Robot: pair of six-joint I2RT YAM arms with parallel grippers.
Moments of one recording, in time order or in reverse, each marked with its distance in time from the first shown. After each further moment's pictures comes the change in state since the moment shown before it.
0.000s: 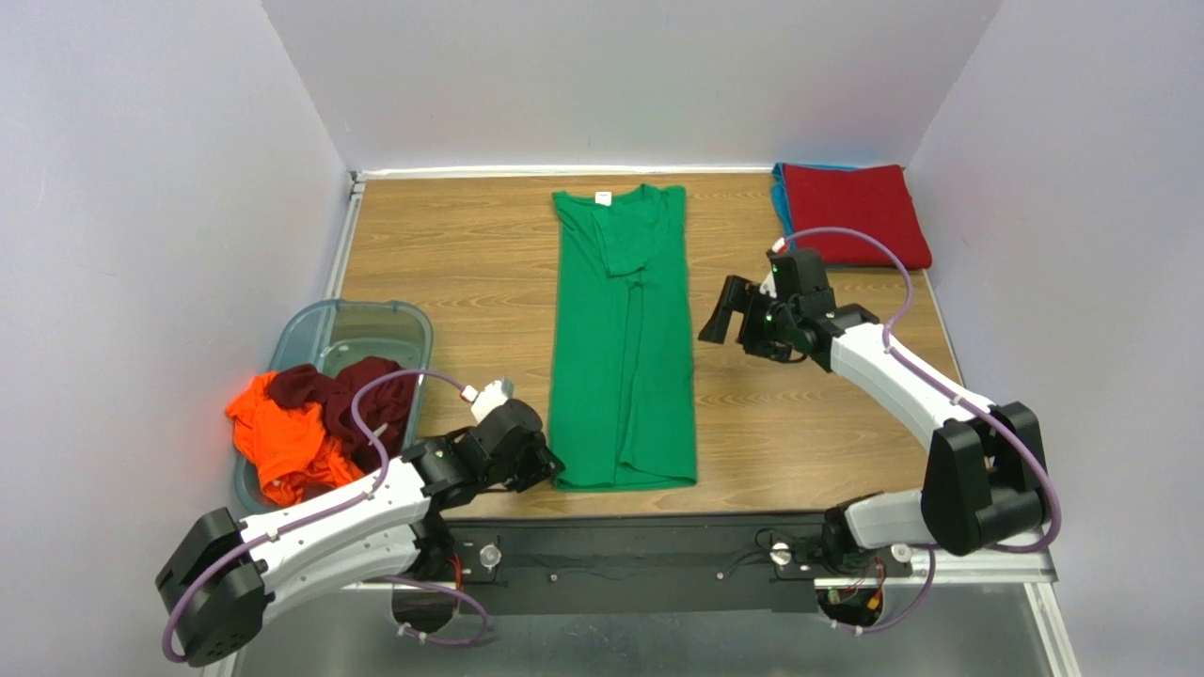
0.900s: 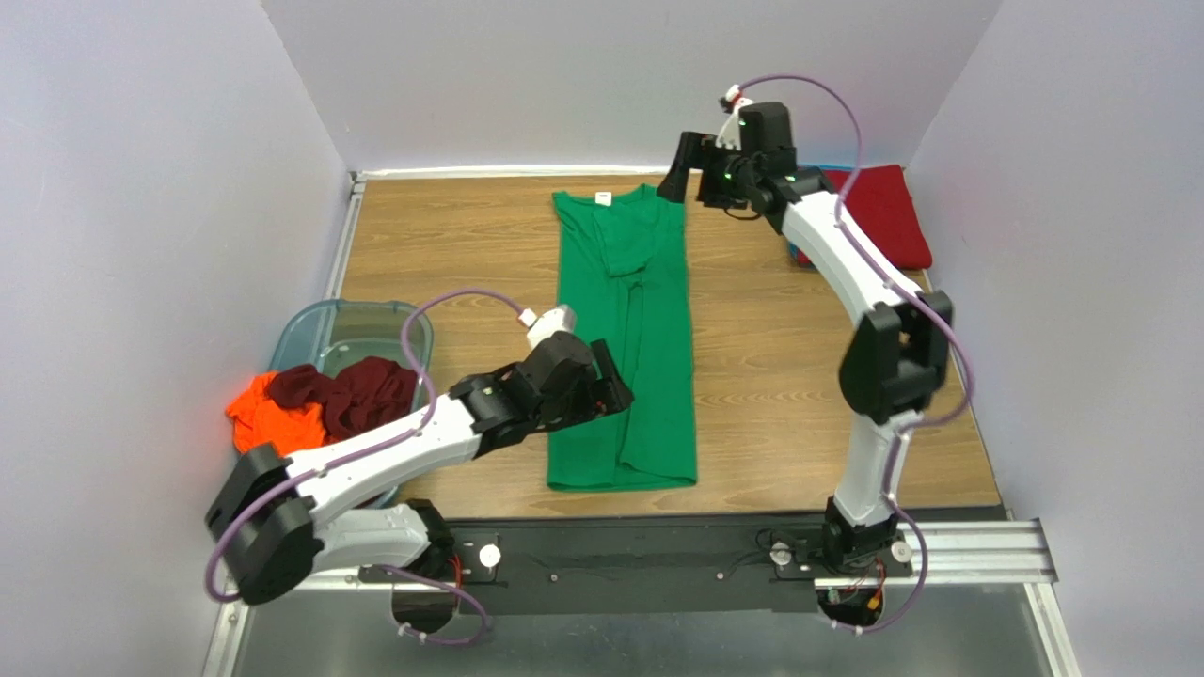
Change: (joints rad) left arm 0.000 0.366 0.427 0.082 -0.032 0.254; right arm 0.000 0.620 0.970 -0.065 -0.063 -0.205
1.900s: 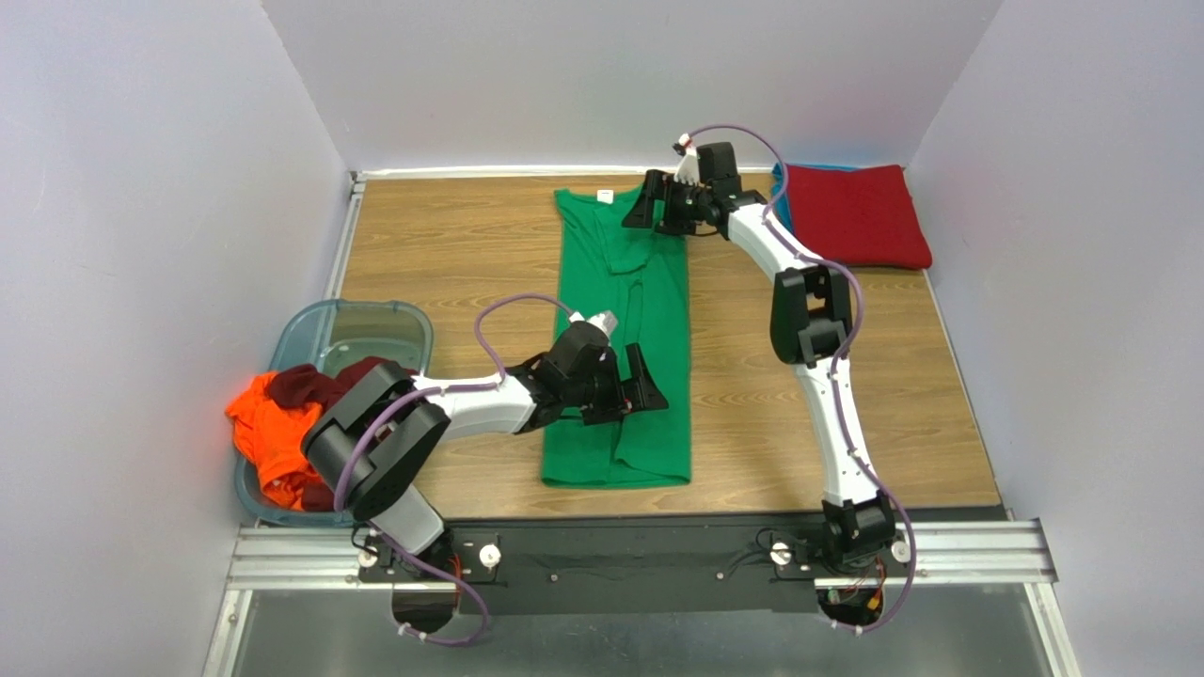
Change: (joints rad) left arm 0.126 0.409 -0.068 0.535 0.411 0.081; right arm -0.032 0.649 0.451 0.112 -0.311 0.031
